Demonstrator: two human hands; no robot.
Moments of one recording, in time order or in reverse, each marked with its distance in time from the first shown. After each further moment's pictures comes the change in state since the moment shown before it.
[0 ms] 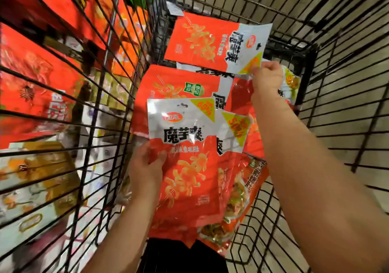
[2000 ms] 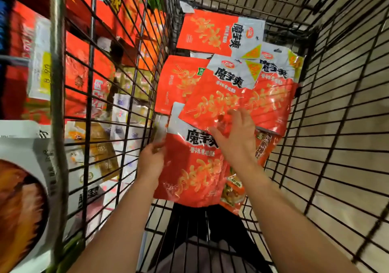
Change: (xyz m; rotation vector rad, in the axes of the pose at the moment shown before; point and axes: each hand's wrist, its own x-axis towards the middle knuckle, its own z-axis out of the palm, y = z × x) left_hand -0.043 0.019 -0.059 0.221 -0.045 -0.271; right_hand -0.203 0.065 -0.083 -0.922 -0.417 -0.328
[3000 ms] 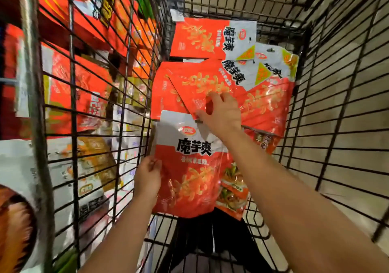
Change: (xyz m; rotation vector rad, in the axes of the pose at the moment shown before) left_hand -0.006 -0.024 -0.003 0.166 0.080 0.103; right_hand 0.067 -0.036 -0.010 -0.169 -0.144 -0.048
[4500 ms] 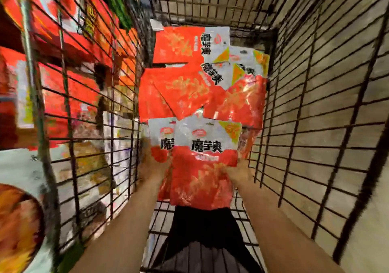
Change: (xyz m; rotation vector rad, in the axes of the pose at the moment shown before) left_hand 0.039 -0.019 0.024 0.279 -0.216 -0.093; right_hand -0.114 0.117 0.076 0.698 -0.116 0.595
